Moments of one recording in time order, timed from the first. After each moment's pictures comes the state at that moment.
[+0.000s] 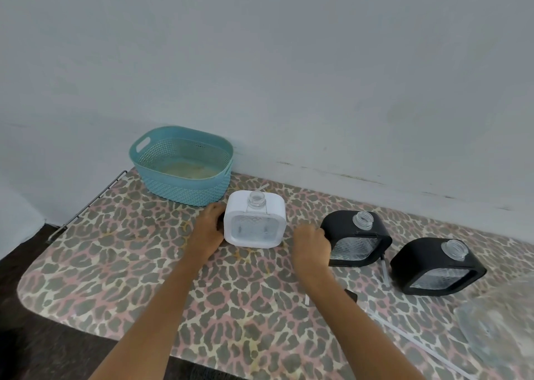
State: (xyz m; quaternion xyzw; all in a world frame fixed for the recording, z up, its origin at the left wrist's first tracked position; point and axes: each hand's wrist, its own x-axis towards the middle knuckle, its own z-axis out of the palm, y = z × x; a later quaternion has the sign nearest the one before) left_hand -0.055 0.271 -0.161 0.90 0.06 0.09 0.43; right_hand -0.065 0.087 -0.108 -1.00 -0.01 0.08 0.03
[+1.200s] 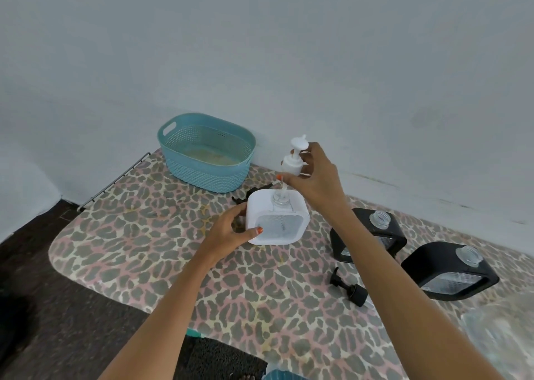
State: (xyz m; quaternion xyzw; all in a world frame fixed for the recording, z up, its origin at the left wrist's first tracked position) left_hand -0.090 0.271 -0.164 0.81 0.03 0.02 0.59; right_hand -0.040 0.109 -0.030 -0.85 -0.19 -0.05 0.48
